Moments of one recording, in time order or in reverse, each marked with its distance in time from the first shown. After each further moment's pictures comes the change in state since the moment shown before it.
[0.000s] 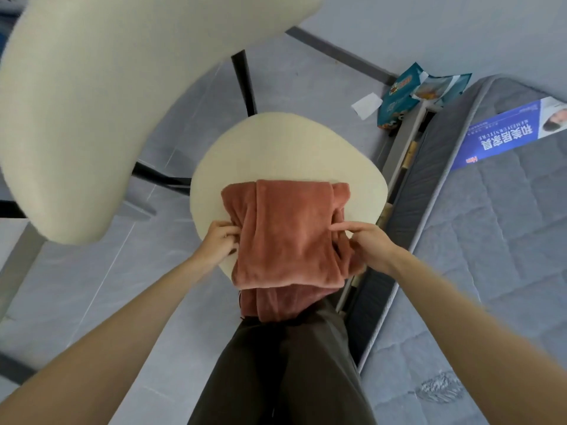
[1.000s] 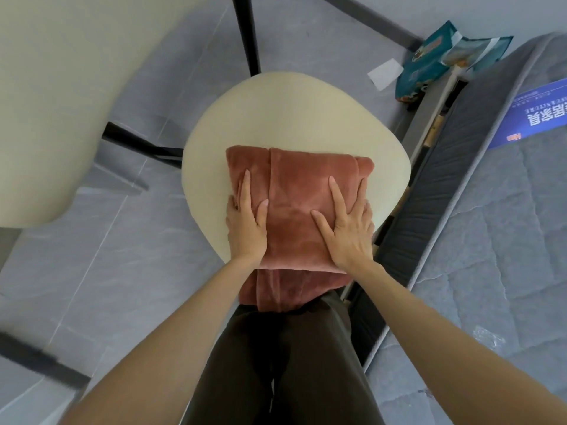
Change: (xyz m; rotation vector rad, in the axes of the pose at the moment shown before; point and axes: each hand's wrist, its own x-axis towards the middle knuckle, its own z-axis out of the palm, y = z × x) left_hand 0.034 -0.043 0.065 0.346 0.381 0.397; right_hand 0.054 0.065 0.050 -0.978 0.488 -0.532
